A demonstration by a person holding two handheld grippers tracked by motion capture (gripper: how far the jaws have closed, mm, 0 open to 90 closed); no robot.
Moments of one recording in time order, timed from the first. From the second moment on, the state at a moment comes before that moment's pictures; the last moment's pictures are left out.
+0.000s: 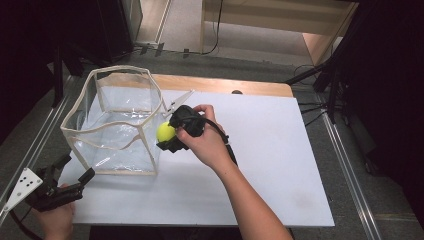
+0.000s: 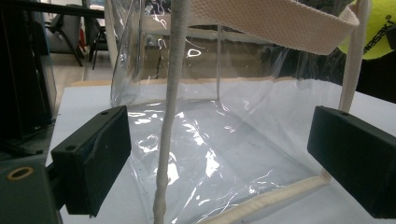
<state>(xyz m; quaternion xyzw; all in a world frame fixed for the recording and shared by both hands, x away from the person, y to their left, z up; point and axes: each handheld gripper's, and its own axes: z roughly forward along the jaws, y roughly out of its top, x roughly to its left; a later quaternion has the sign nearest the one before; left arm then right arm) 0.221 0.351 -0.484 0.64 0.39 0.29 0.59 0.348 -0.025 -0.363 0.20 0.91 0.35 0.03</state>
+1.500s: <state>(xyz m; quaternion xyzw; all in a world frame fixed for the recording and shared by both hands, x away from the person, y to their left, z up) 0.222 0.351 -0.485 0.64 0.39 0.29 0.60 0.363 -0.019 -0.315 0.18 0.92 0.36 0.04</state>
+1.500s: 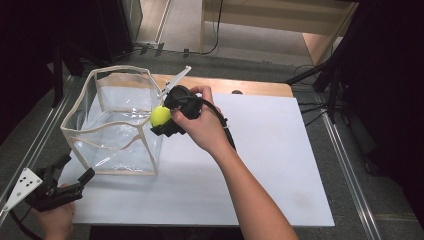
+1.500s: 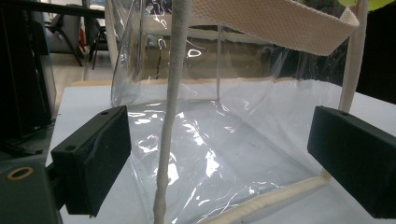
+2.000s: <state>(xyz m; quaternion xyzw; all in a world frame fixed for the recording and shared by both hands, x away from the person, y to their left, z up) 0.222 0.352 -0.485 0.64 0.39 0.29 0.60 0.370 -0.013 -0.298 0.17 0.92 0.36 0.04</state>
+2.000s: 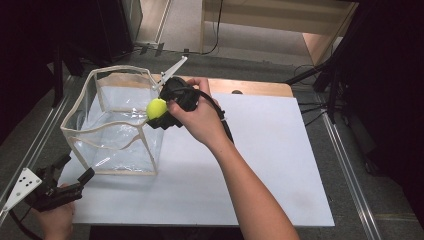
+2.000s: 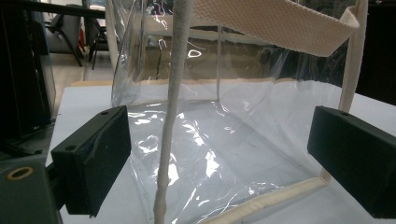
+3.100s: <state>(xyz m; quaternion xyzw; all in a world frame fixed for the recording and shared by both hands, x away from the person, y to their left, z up) 0.222 0.352 -0.484 0.64 0.39 0.29 0.60 0.388 0.016 -0.281 0.16 0.92 0.35 0.04</state>
